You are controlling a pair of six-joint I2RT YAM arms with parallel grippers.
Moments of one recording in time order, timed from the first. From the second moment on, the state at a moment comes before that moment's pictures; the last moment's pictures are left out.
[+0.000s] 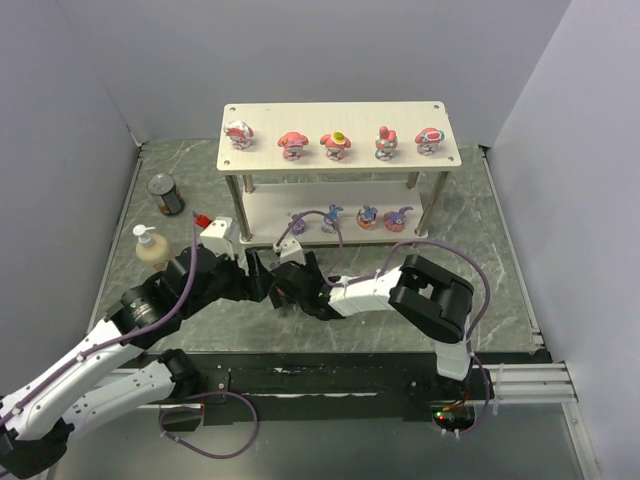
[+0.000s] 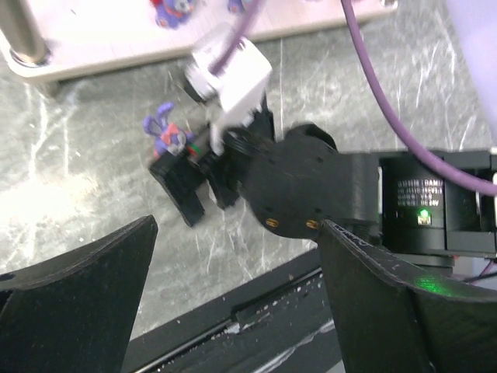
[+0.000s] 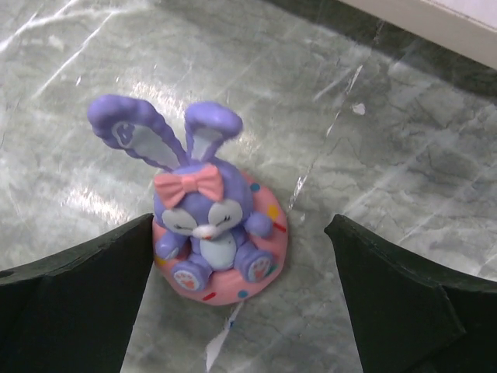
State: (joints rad) left arm -0.82 0.71 0.85 -0.64 -0.17 -0.57; right arm 1.11 1.91 1.04 0.11 0.49 0.46
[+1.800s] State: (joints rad) left arm -0.82 0.37 0.83 -0.80 -0.66 -0.83; right arm 1.09 1.90 1.23 0.07 0.58 0.38
